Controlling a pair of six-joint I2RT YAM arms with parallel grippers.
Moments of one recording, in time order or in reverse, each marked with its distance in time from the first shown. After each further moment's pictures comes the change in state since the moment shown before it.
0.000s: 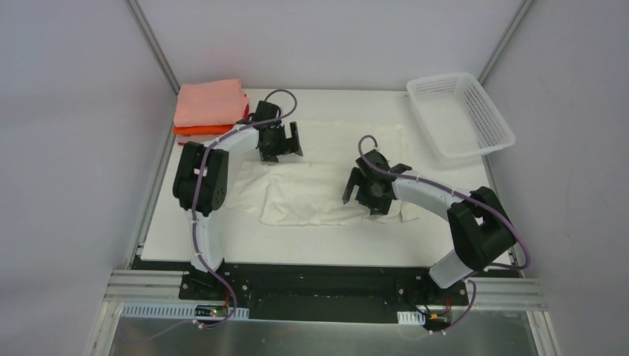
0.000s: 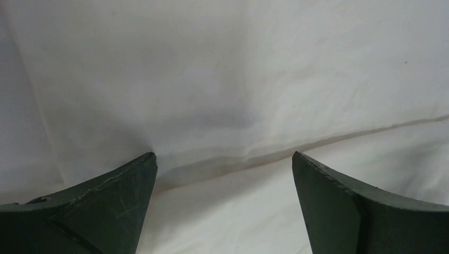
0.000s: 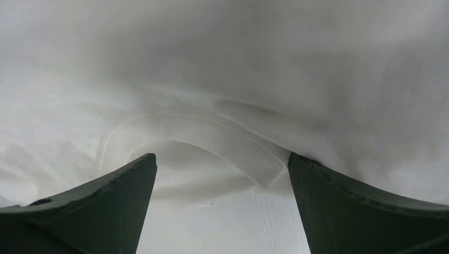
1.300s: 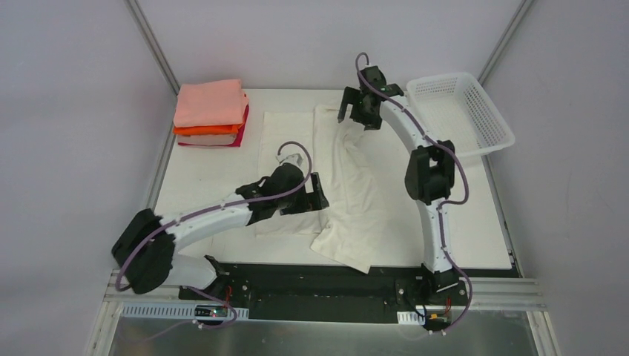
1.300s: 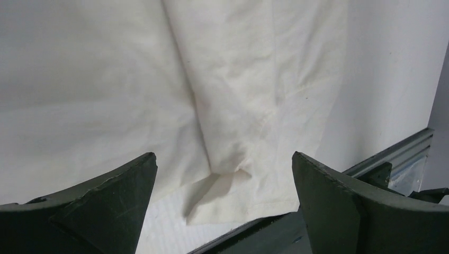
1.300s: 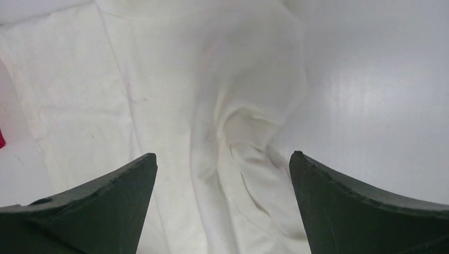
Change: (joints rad) left arm -0.524 -0.644 -0.716 0.301 -0.217 -0.428; right arm -0.275 0.846 1.363 -0.301 -0.087 -0.349
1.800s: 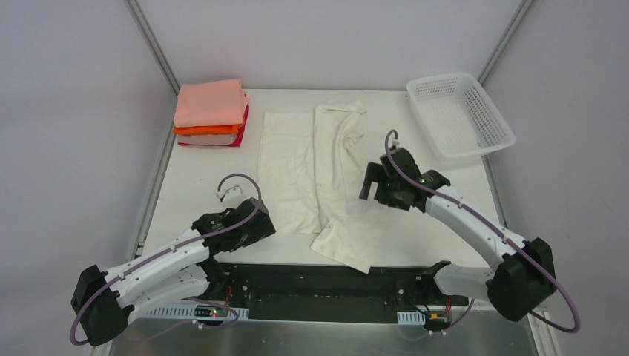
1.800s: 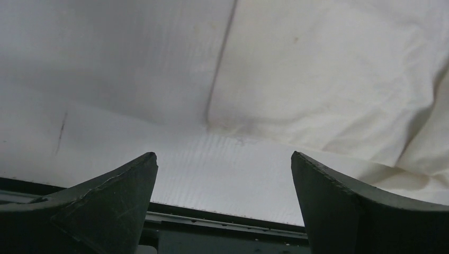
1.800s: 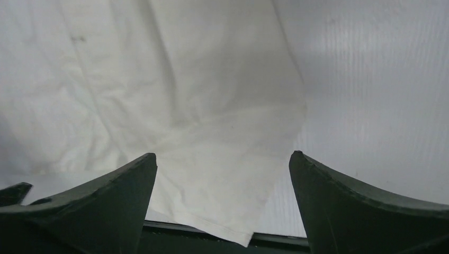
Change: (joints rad) left arm 0.003 -0.593 -0.267 -0.616 -0.392 -0.245; right arm 0.202 -1.133 -1.269 0.139 0.127 0.176
